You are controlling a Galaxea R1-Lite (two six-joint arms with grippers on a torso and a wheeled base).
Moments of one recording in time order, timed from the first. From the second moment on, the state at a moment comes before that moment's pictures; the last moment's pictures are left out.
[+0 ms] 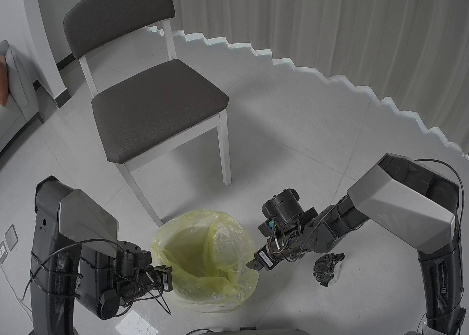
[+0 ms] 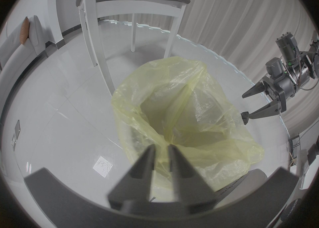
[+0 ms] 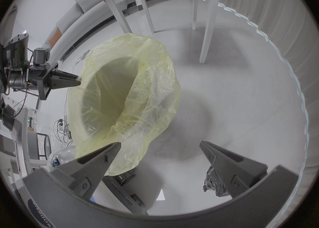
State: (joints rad) left arm -0.34 2.47 -0.22 -1.55 -0.04 -0.19; right arm 0.63 2.42 -1.27 -0.15 0.03 -0.09
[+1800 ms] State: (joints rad) left arm -0.22 2.57 -0.13 -1.55 -0.08 -0.05; right arm 0.62 2.49 -1.32 -0.18 0.03 -0.09
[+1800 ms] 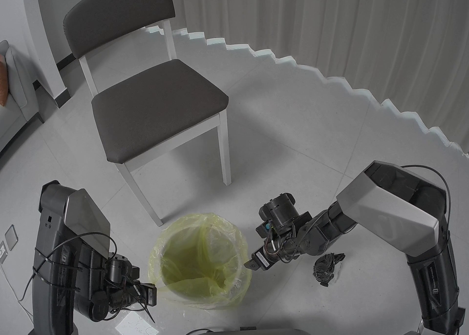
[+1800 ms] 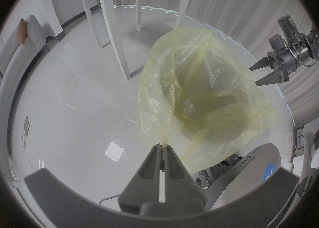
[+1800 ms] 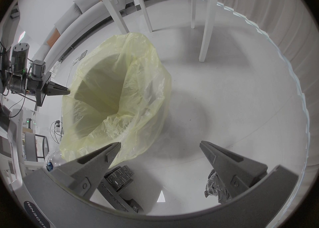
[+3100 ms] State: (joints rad) left arm -0.20 2.48 -0.06 -1.55 -0.08 -0.05; right arm 0.75 2.34 -1.22 -0.26 0.04 -0.10
